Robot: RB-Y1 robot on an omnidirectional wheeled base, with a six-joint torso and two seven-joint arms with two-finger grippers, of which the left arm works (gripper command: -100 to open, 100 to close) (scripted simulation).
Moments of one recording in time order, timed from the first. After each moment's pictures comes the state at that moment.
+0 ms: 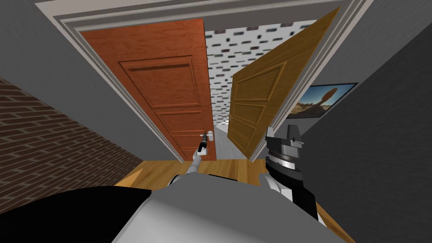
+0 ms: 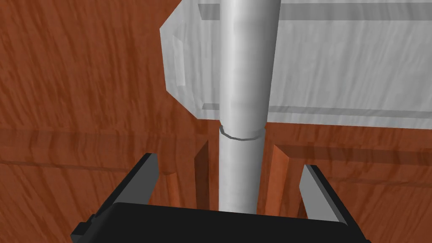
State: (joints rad) arm -0.28 0.00 0.23 -0.97 0.07 -0.36 -0.13
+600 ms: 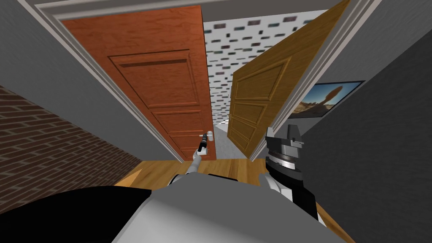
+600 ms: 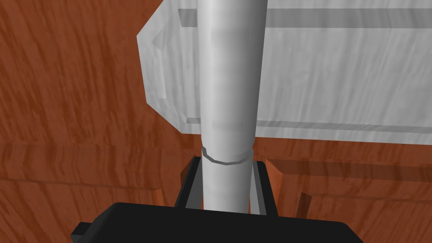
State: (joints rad) arm -0.28 0.00 0.23 -0.97 0.07 -0.36 -0.13
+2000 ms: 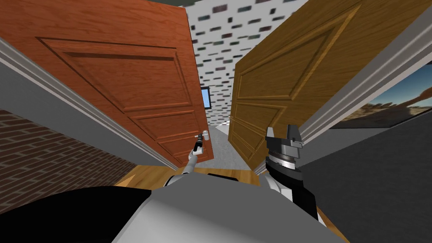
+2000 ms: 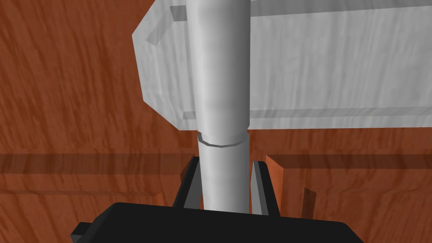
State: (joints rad) arm -0.27 0.06 0.33 -0.99 0.09 -0.34 -0.16
